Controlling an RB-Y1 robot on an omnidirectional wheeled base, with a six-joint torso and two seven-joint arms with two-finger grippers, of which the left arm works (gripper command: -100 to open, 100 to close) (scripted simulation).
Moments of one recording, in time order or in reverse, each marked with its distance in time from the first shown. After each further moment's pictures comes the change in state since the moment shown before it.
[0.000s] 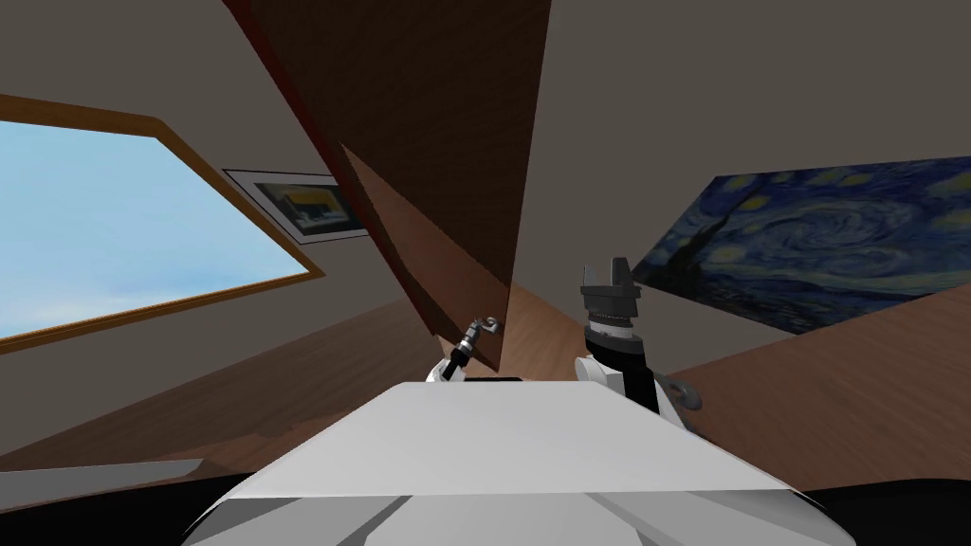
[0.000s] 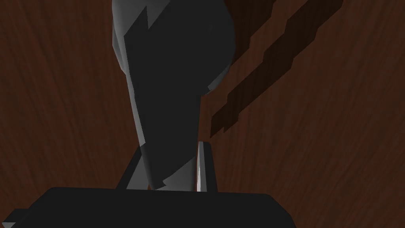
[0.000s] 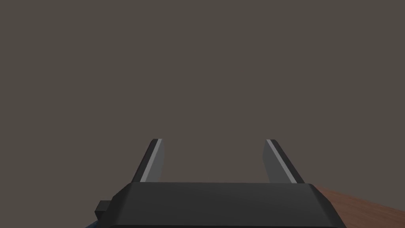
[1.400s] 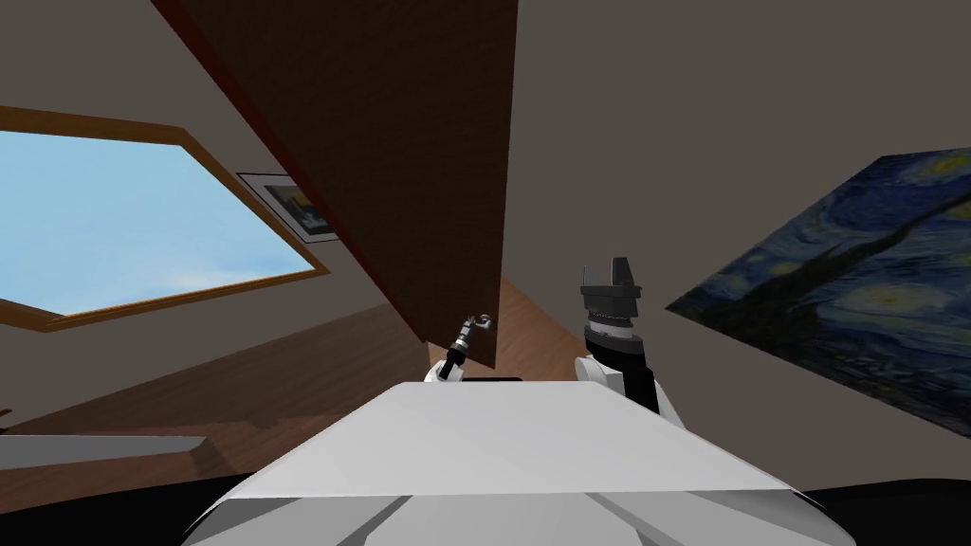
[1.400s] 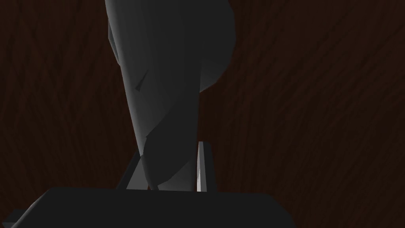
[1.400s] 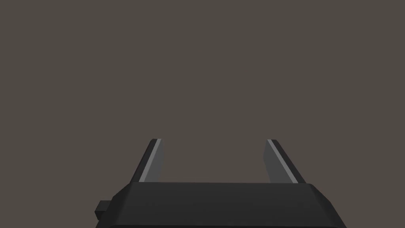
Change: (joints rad) arm 0.005 -0.008 0.078 0.006 0.090 0.006 -0.088
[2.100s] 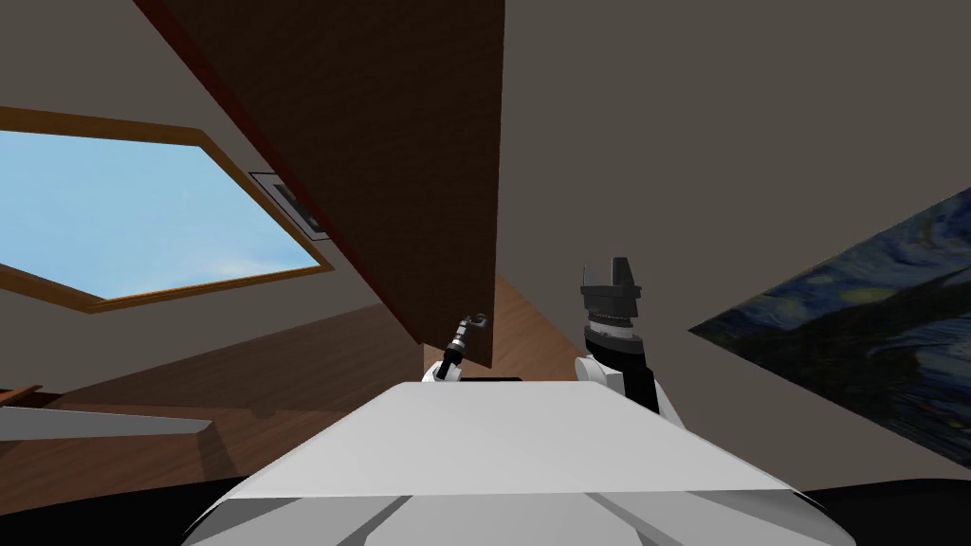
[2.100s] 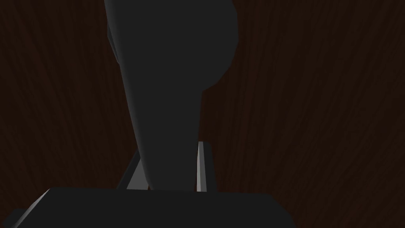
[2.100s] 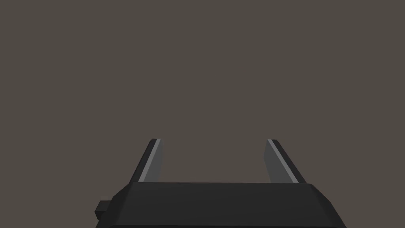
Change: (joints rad) arm 0.023 0.006 0.038 -0.035 0.037 0.023 -0.024
